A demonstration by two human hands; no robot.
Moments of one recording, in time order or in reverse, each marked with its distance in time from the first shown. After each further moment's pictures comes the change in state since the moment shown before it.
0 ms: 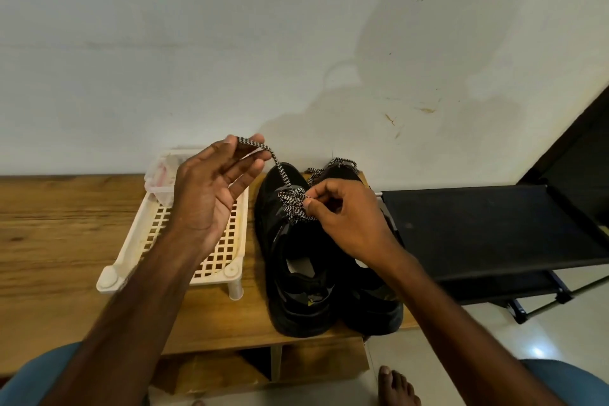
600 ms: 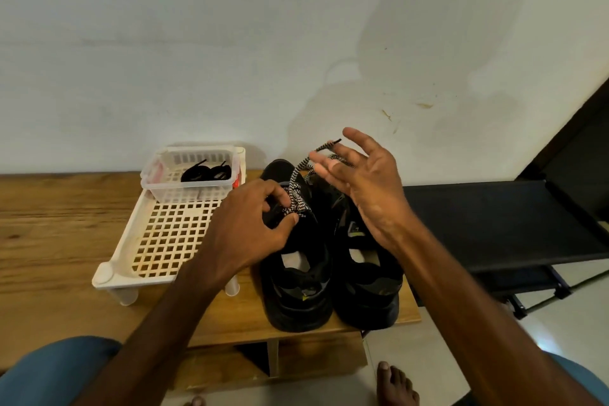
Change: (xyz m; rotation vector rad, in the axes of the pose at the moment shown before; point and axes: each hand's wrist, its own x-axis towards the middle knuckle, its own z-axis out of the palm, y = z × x) left_hand -0.015 -0.051 -0.006 1.444 -0.181 0.309; right_hand 0.012 -0.017 -0.031 0.922 0.052 0.140
